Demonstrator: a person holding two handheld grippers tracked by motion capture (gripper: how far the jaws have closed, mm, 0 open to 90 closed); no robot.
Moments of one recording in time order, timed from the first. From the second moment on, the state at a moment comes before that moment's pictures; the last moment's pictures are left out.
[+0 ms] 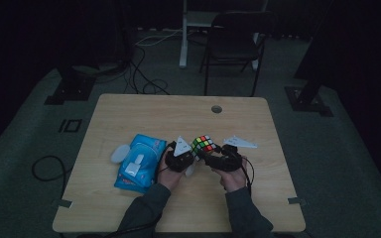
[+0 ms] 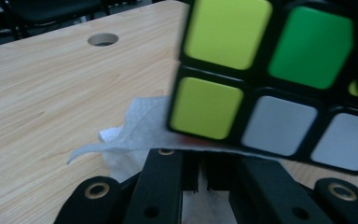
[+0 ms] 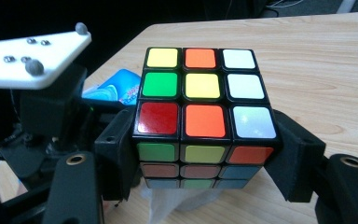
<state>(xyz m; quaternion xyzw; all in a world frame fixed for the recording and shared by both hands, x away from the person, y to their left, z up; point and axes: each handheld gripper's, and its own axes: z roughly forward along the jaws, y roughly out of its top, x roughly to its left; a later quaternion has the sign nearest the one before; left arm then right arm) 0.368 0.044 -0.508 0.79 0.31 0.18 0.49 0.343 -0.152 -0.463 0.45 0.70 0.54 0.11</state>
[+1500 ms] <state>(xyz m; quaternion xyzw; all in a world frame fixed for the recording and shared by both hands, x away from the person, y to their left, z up) 0.338 0.065 -0.507 0.81 0.33 0.26 0.42 0.358 -0.168 -0.471 0.47 0.71 0.50 0.15</state>
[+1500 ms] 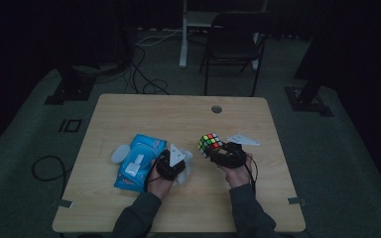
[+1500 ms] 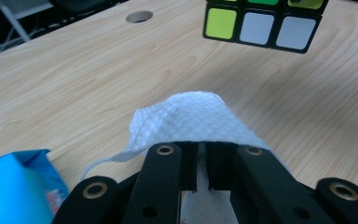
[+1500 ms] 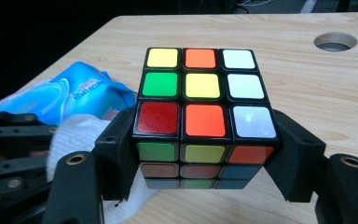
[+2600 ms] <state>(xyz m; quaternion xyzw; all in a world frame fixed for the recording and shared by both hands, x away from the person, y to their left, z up) 0.334 0.084 -0.531 0.81 0.37 0.25 0.38 0.359 -0.183 -0.500 0.47 0.74 0.43 0.20</state>
